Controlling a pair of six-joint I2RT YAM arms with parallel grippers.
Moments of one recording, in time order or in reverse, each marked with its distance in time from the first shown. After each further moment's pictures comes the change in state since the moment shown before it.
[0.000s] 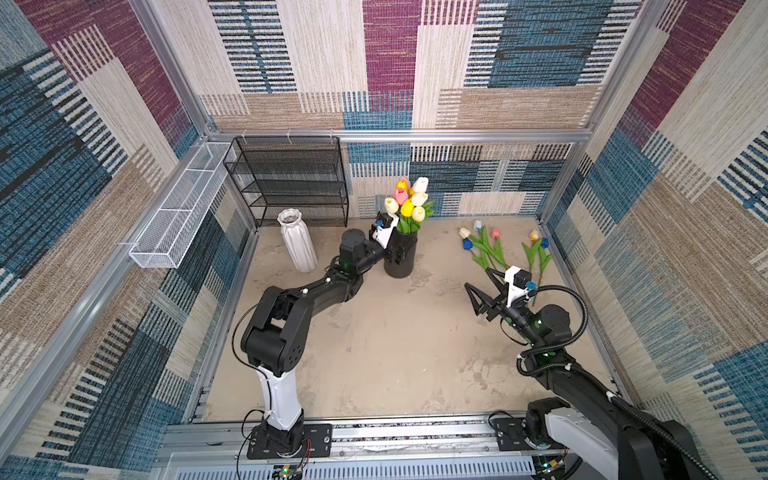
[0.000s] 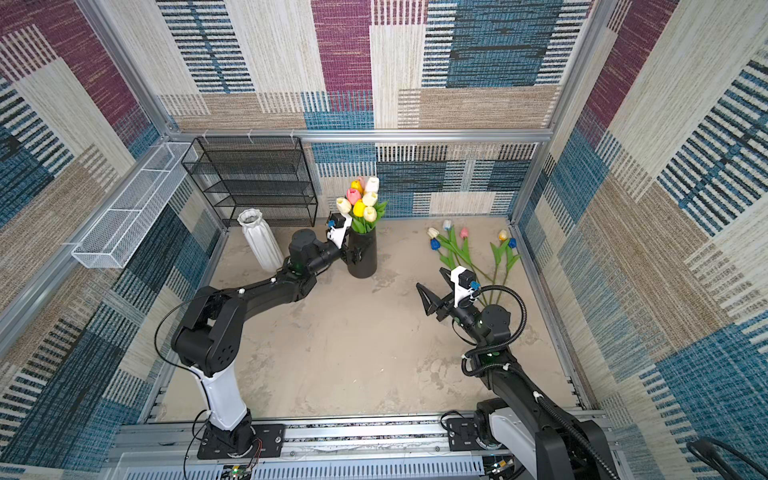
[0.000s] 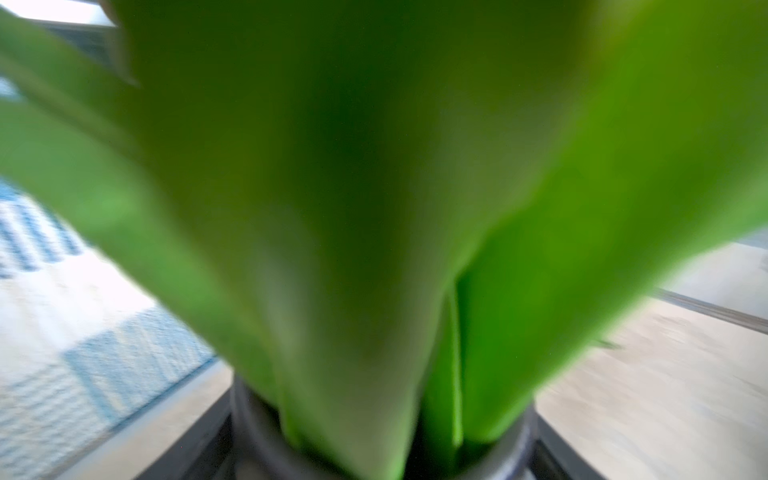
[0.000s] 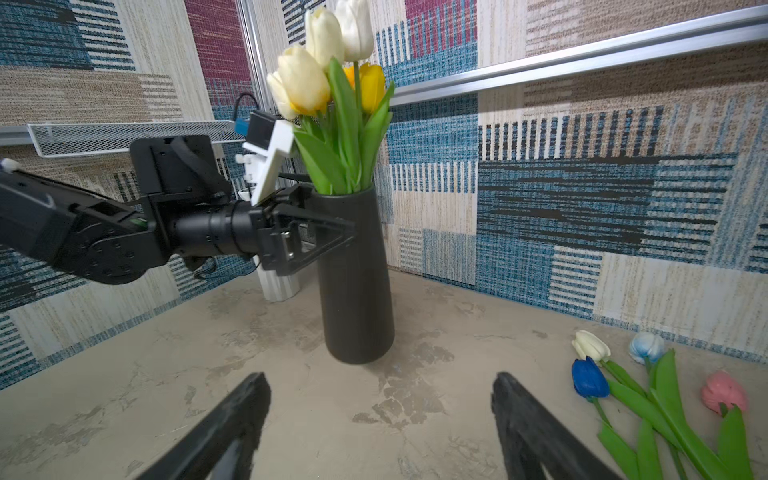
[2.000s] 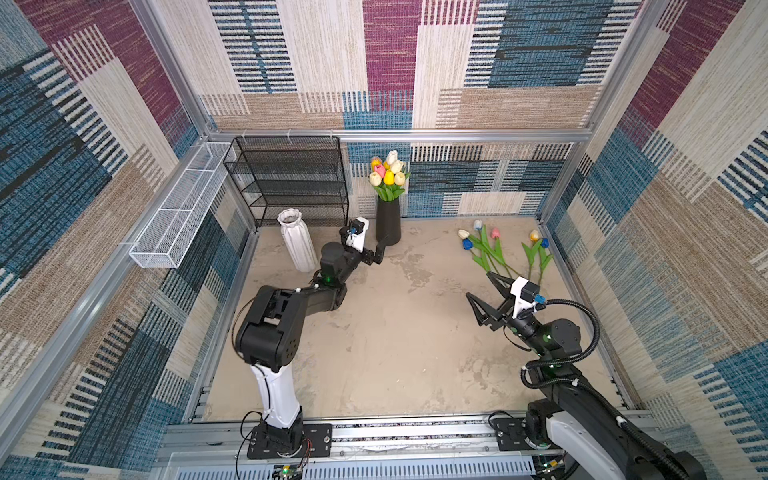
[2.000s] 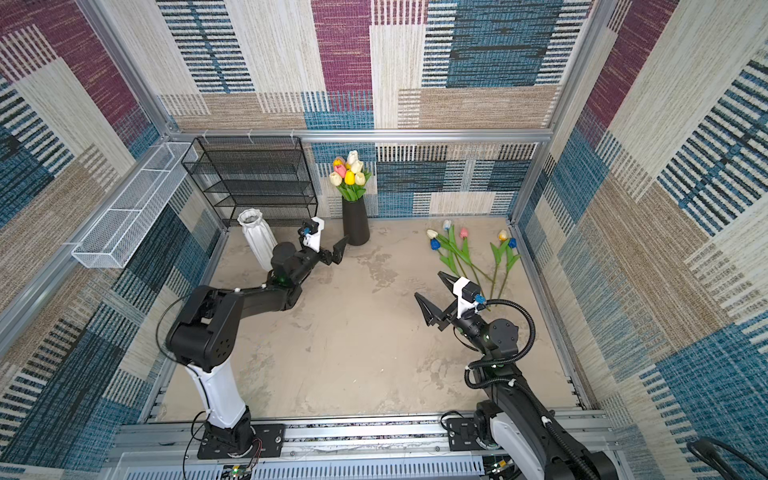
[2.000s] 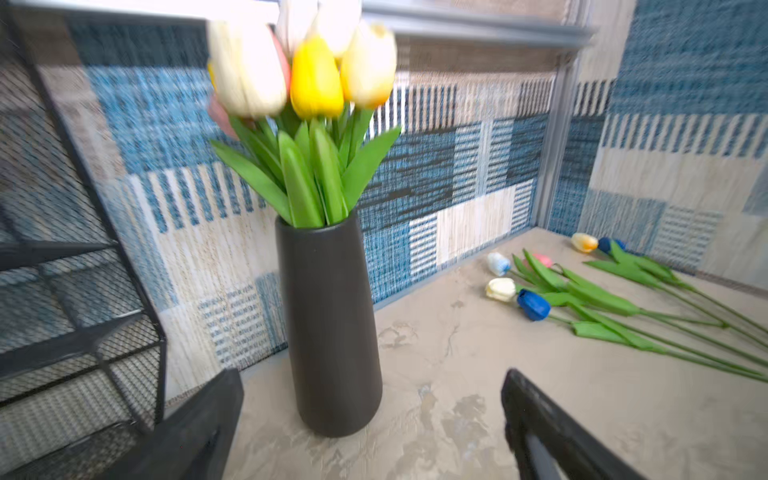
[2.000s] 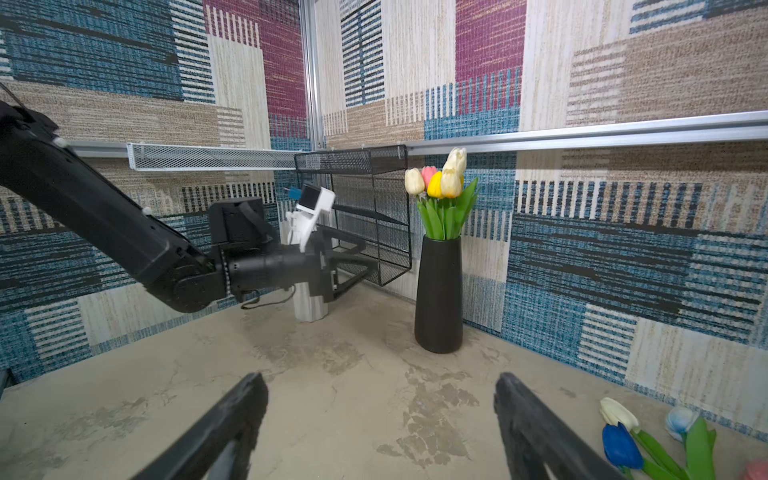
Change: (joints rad) left arm 0.098 -0.194 -0.440 0.309 -0.133 0.008; right arm 0.023 -0.148 -0.072 0.051 -0.079 -0.004
